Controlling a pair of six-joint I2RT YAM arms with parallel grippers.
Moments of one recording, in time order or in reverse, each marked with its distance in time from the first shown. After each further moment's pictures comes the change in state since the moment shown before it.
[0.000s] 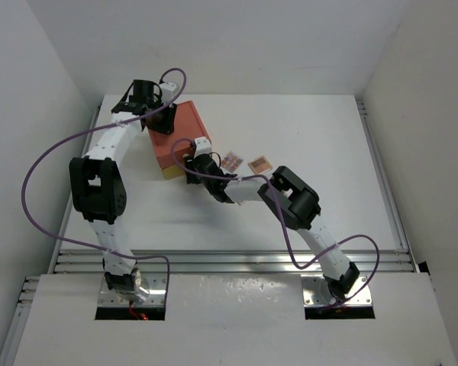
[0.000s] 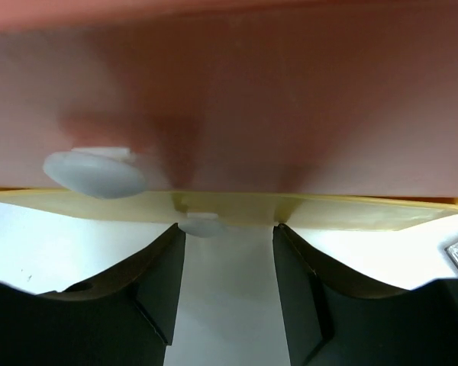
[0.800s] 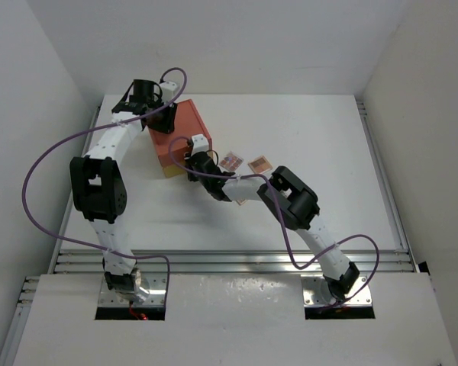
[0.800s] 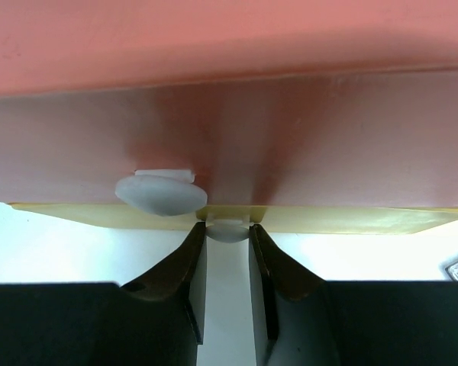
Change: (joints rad) left arm 0.000 0.009 0.005 0.013 0.007 0.007; right arm 0.003 0.018 0.061 -0.028 0.024 -0.017
